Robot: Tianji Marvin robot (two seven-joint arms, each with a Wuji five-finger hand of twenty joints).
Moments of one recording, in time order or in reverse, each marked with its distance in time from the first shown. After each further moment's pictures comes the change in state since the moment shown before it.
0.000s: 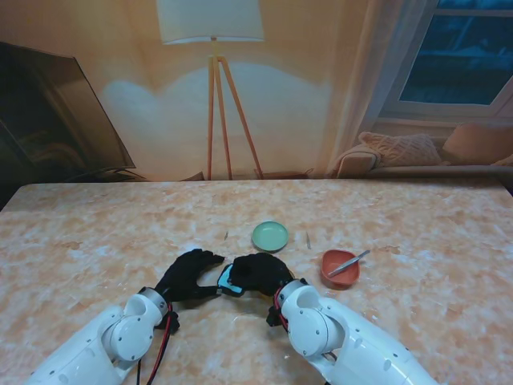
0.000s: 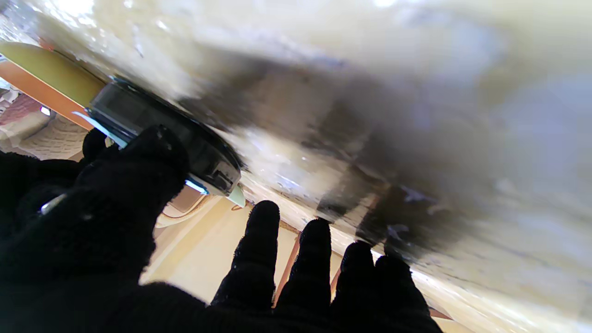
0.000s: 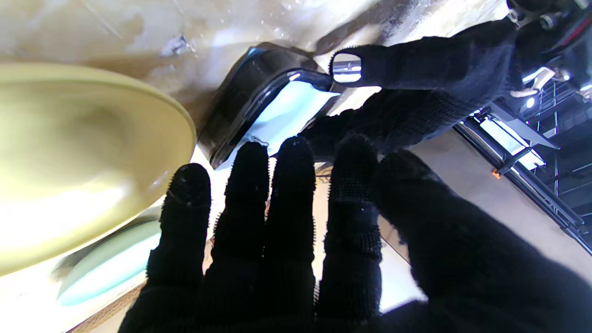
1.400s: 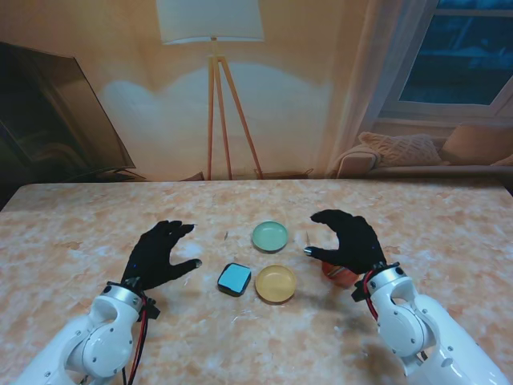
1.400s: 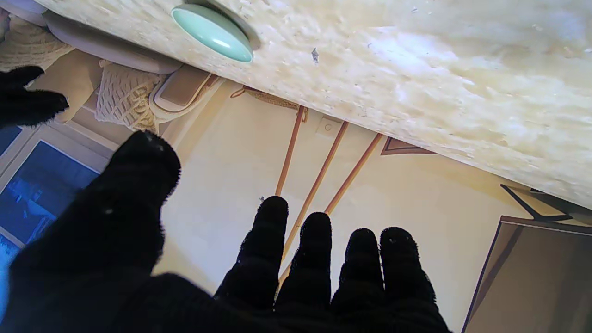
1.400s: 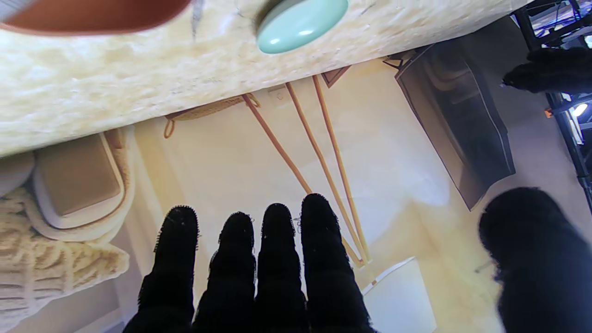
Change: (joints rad) left arm 0.291 -0.012 -0.297 -0.440 0.177 0.131 0.090; right arm -0.318 0.113 0.583 -0.232 -0.368 -0.248 -0.040; left_hand 0.064 0.125 -0.277 0.004 0.051 0.072 -0.047 -0.011 0.034 0.004 0.001 0.001 0.056 0.039 0.043 0.003 0.091 0.072 0.189 0.028; right_hand -0.406 0.069 -0.212 0.097 -0.372 0.329 -0.626 0.140 -0.537 0.108 -0.259 -0.045 -0.435 0.064 -0.394 -0.164 -0.322 0.081 -0.323 -0.129
